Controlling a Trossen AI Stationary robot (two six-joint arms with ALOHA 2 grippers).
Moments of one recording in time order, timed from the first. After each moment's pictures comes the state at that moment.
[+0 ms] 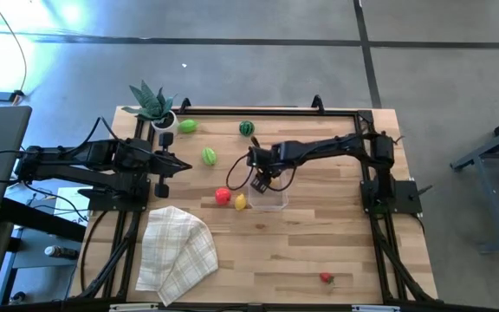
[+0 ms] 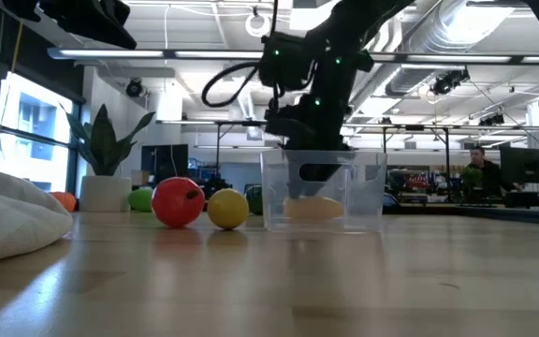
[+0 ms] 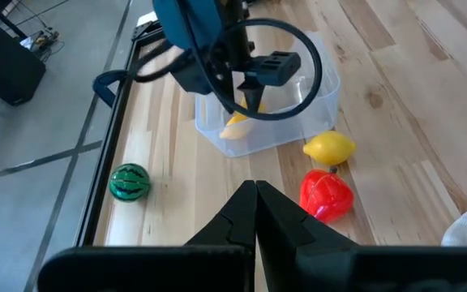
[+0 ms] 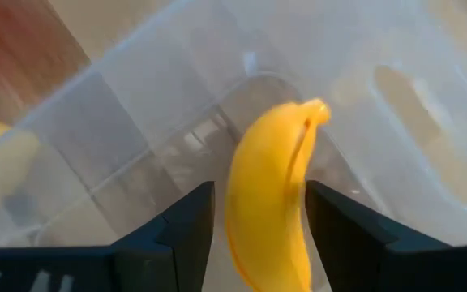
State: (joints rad) left arm 0.10 0.66 0.75 -0.65 -0.17 0.34; right arm -0.13 1.97 1.40 -0.68 0.10 0.45
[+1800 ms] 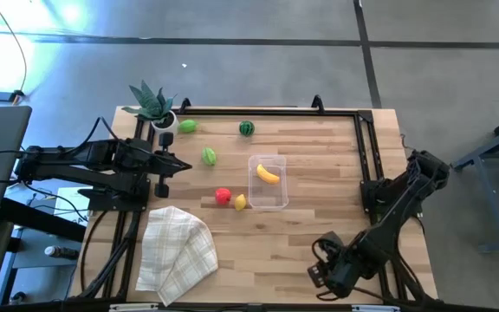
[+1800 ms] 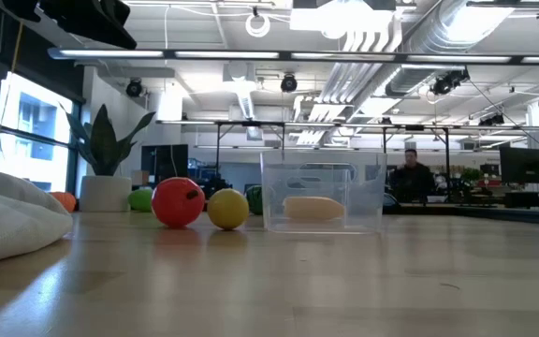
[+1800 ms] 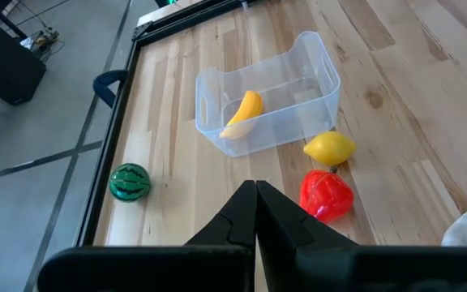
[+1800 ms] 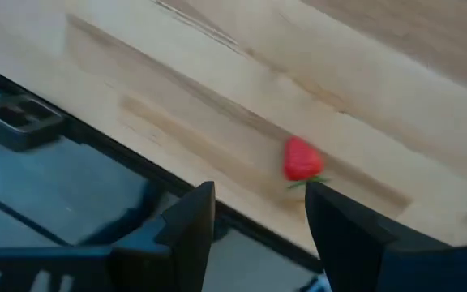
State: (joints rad) left arm 0.10 0.66 0.75 -0.65 -0.17 0.34; right arm 0.86 1.64 1.31 -0.96 0.07 1.93
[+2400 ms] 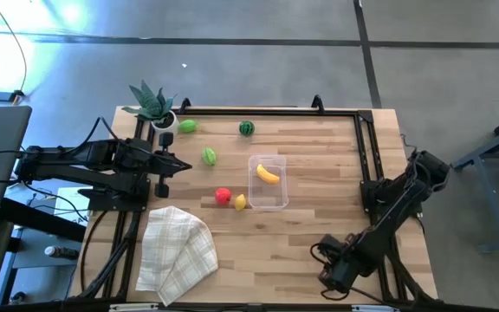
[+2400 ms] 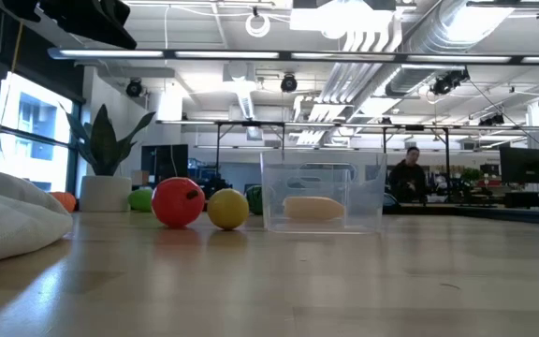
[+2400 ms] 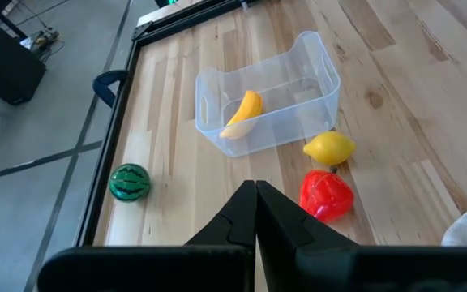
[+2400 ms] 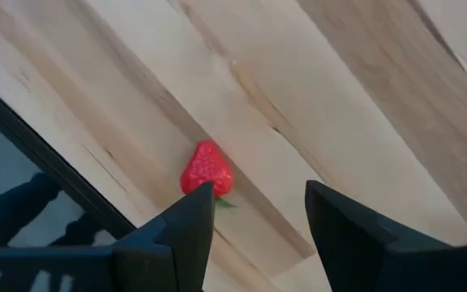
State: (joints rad) left arm 0.10 0.66 0.75 -0.65 -0.17 0.34; right arm 0.89 1.64 1.10 -0.85 0.02 1.59
